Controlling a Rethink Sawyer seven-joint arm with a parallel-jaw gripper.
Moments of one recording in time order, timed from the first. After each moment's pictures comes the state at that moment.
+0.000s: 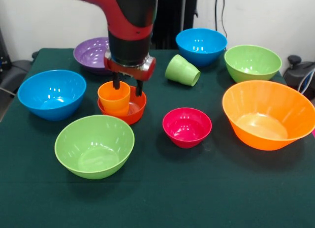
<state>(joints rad) -0.27 -0.47 -0.14 1.52 -0.01 0.69 1.78</state>
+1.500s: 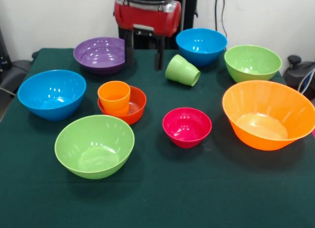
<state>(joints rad) -0.28 -0.74 -0.03 1.60 0.02 0.59 1.78</state>
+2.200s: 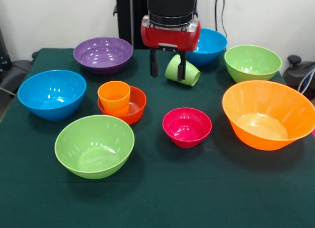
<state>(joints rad) -0.28 -0.71 0.04 1.68 0.02 0.54 1.78</state>
